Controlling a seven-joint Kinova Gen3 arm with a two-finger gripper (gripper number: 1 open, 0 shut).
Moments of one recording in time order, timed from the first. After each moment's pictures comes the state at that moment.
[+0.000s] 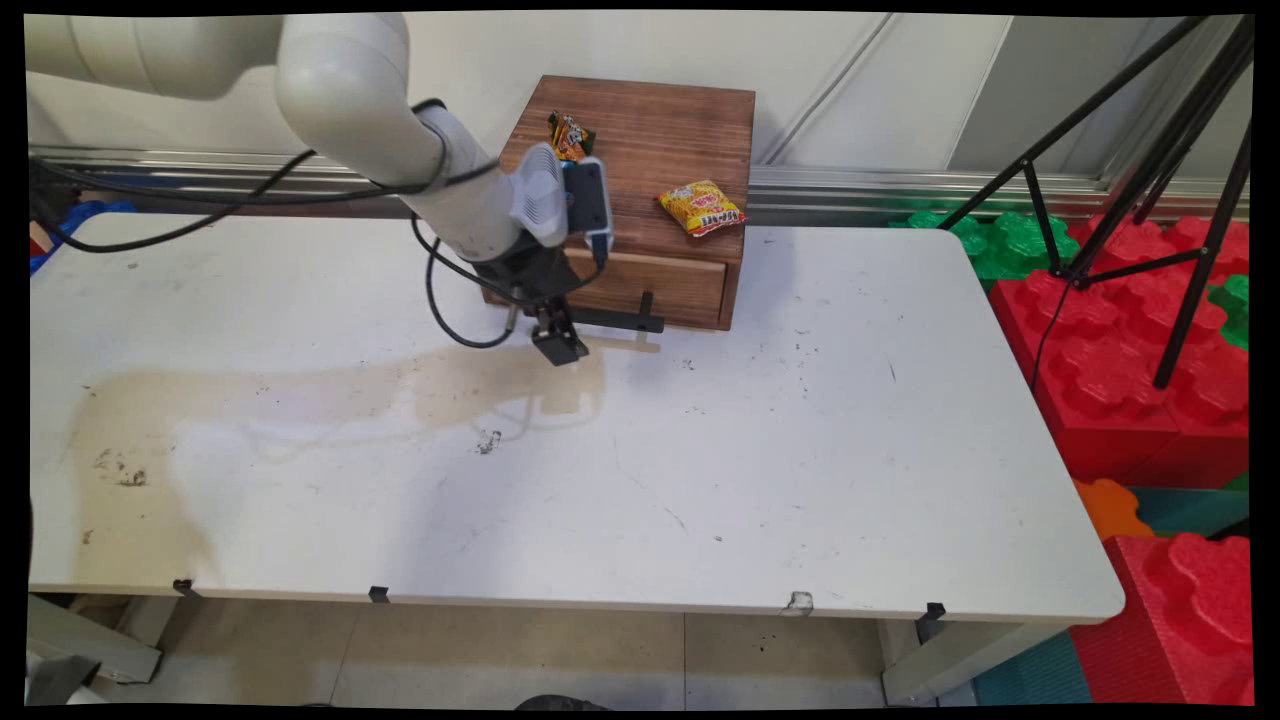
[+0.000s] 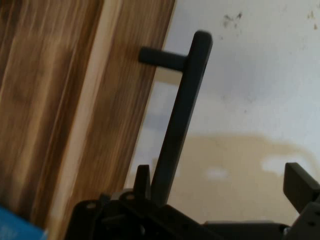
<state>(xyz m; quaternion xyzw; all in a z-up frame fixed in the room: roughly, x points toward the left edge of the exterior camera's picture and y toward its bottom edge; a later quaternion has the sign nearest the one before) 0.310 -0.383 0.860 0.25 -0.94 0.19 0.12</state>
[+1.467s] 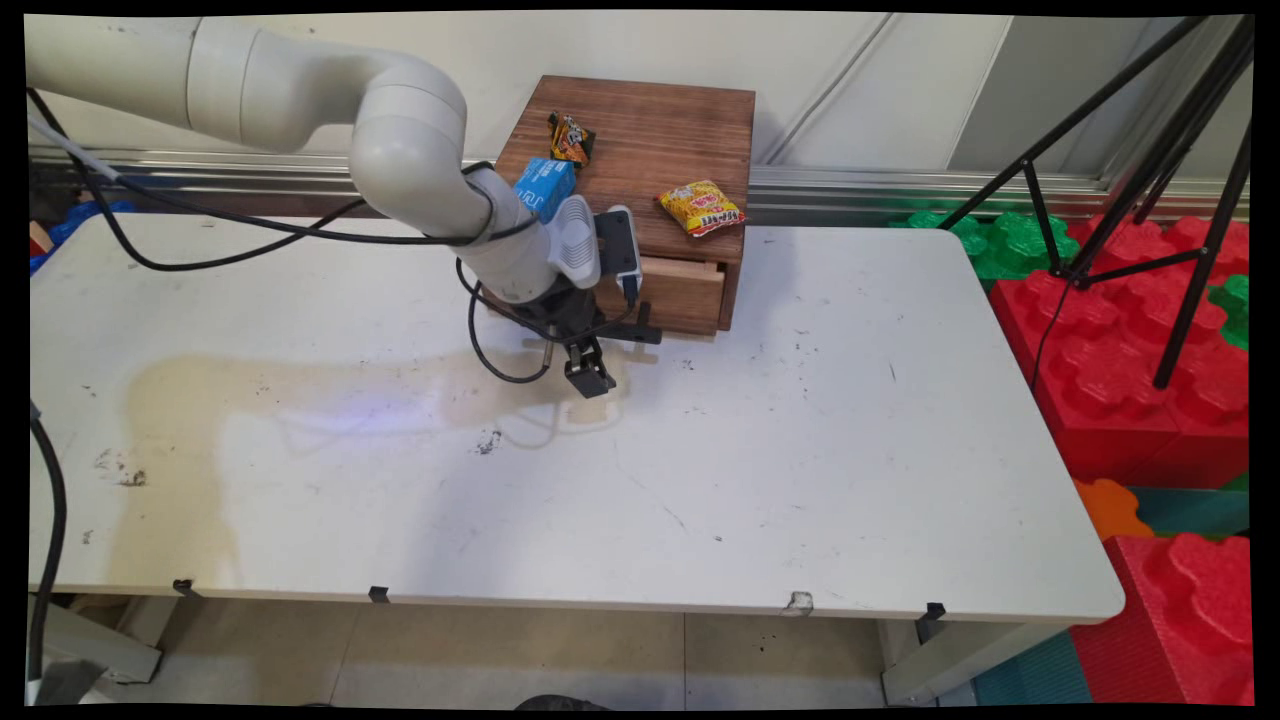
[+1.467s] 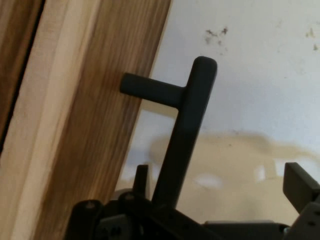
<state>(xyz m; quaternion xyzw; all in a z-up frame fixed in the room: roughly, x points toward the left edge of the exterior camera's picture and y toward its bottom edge) 0.292 -0.400 0.806 0.26 -0.94 0.17 0.13</state>
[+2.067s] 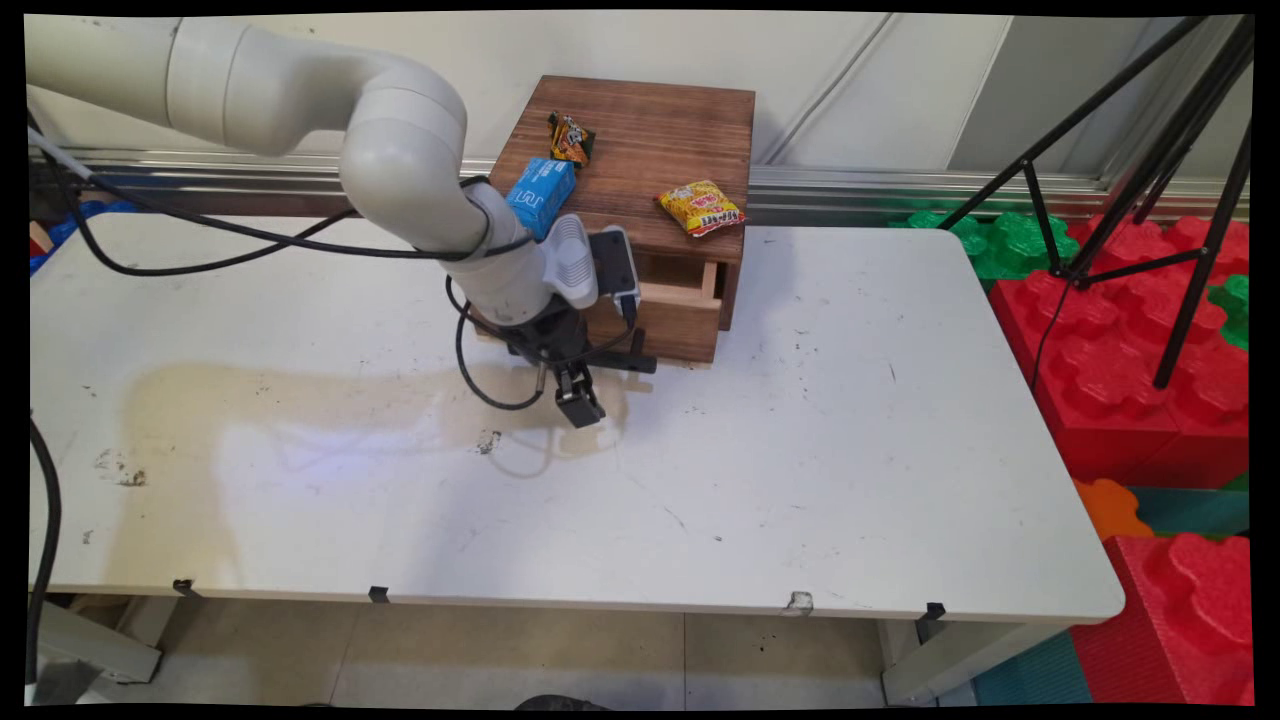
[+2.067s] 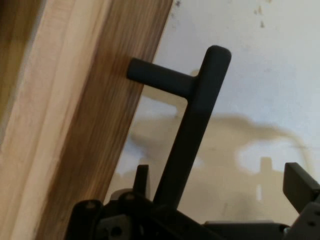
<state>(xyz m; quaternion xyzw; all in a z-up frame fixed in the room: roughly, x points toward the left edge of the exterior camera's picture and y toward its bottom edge) 0.279 -0.372 0.811 0.29 -0.94 0.14 0.12</state>
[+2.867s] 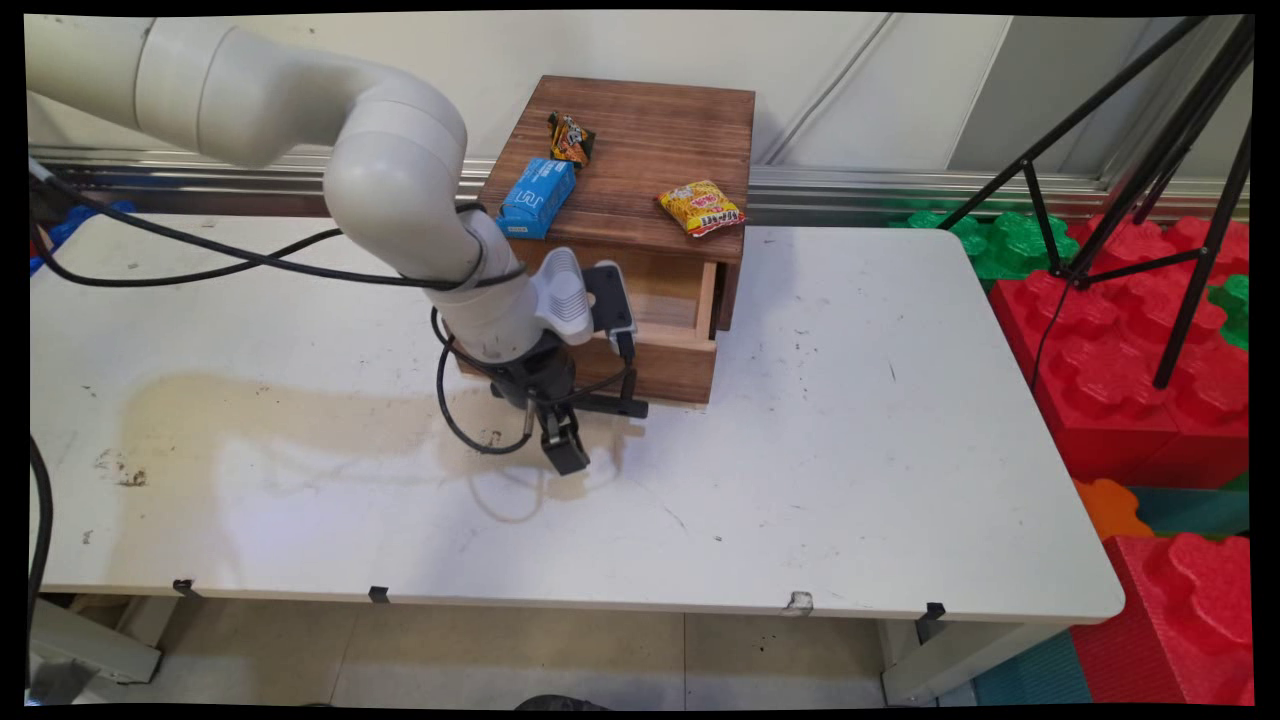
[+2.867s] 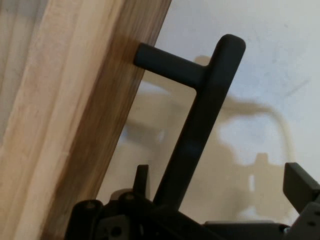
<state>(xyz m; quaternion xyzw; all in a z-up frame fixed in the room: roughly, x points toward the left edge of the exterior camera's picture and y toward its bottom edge) 0.261 -0.334 0.816 0.31 -0.94 0.09 0.09</state>
